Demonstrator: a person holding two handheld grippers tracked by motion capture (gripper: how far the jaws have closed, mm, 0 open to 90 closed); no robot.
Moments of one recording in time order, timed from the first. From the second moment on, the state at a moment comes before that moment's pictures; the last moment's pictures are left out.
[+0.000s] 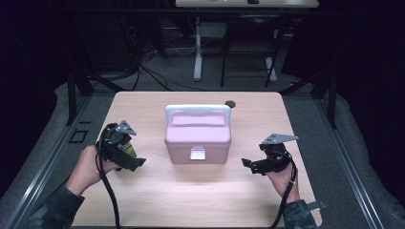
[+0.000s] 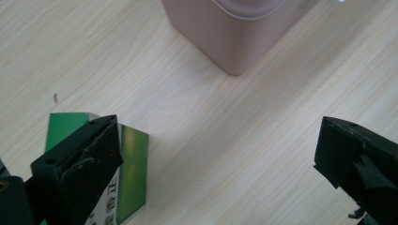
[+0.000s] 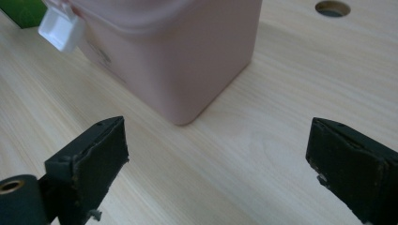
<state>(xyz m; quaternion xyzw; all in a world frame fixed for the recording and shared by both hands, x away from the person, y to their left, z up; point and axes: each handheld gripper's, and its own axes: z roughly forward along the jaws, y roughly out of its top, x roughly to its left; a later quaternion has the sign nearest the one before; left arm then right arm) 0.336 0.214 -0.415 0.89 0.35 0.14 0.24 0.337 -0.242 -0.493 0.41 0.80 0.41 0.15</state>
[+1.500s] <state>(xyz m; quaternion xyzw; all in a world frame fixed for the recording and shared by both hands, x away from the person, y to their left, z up) 0.368 0.172 -0.457 0.88 0.36 0.11 0.29 0.427 -0.173 -0.419 0.37 0.83 0.40 0.15</state>
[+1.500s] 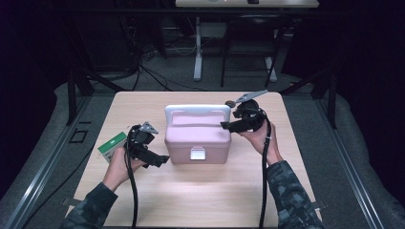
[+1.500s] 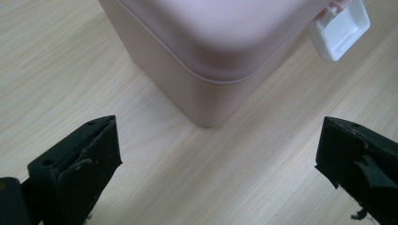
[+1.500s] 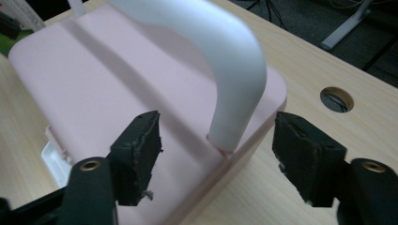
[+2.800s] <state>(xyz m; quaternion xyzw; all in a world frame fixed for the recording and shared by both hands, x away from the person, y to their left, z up) 0.380 0.177 -0.452 0.84 0.40 0.14 0.34 0.459 -0.164 -0.393 0.39 0.80 0.42 0.15</state>
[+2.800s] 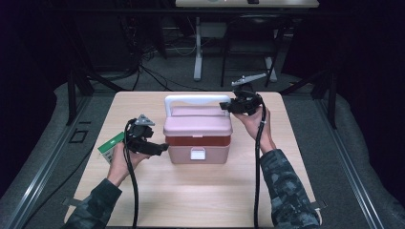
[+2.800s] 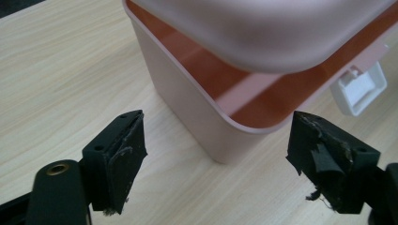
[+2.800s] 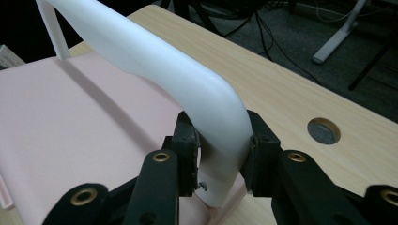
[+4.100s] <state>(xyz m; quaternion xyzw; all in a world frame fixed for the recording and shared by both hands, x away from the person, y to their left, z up) 0.400 0.159 -0.477 0.80 0.45 0.13 0.37 0.470 -0.169 -0.382 0.40 0.80 0.42 0.16</state>
